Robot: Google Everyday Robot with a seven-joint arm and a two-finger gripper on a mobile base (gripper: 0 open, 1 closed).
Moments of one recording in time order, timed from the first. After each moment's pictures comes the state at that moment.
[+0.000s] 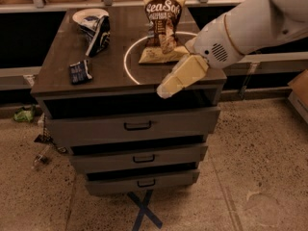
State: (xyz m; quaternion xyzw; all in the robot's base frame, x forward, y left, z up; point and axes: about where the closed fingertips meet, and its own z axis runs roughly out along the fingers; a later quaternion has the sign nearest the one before) arm 0.525 -0.053 0.948 -0.51 0.77 0.20 0.34
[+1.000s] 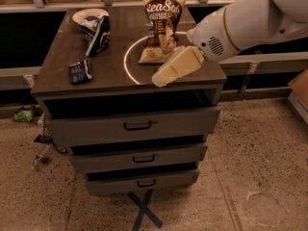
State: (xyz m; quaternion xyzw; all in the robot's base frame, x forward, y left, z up) arm 0.544 -0.043 0.964 -0.48 0.76 0.20 0.39
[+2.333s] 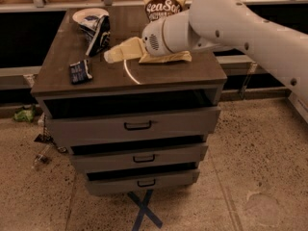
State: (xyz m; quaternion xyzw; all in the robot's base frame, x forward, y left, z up) arm 0.653 0.056 0.933 -0.36 0.77 0.27 0.45
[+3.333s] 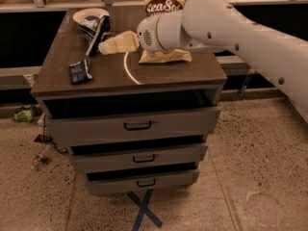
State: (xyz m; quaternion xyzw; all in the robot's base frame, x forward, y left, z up) arm 0.674 0.075 0.942 -0.33 0.76 0.28 0.48
